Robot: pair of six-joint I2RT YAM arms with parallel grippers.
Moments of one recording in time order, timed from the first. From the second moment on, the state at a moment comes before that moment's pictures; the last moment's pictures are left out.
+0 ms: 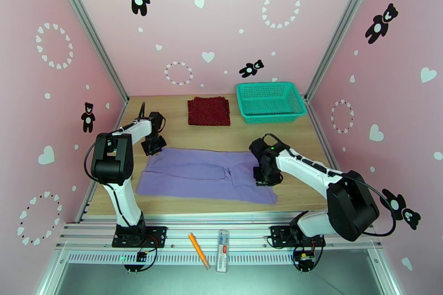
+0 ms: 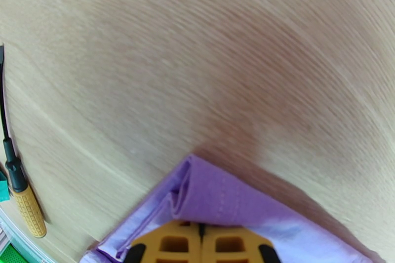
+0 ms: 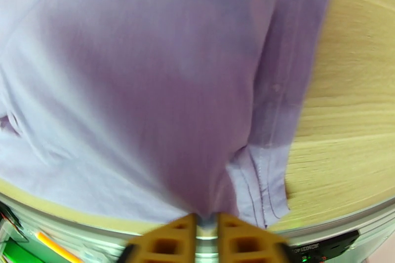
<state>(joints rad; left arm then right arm) -0.05 1.96 1.33 -0.90 -0.15 -0.64 0.55 1.46 0.88 -1.03 -0.05 0.55</state>
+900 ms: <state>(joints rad) -0.05 1.98 1.35 -0.91 -0.15 -0.62 0.41 1.86 1.18 -0.92 0.07 0.50</state>
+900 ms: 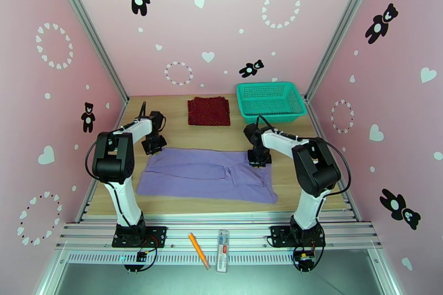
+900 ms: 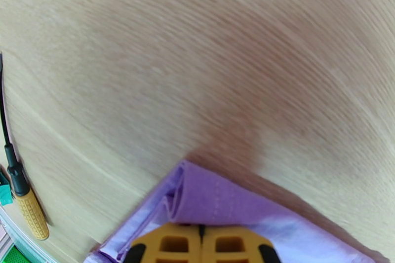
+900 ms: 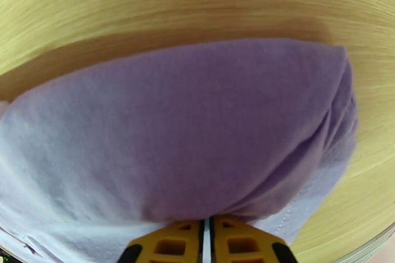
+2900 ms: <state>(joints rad) -0.33 1.98 1.56 -1.13 -0.11 -0.66 0.08 1.77 1.62 -1.08 0.13 0.19</state>
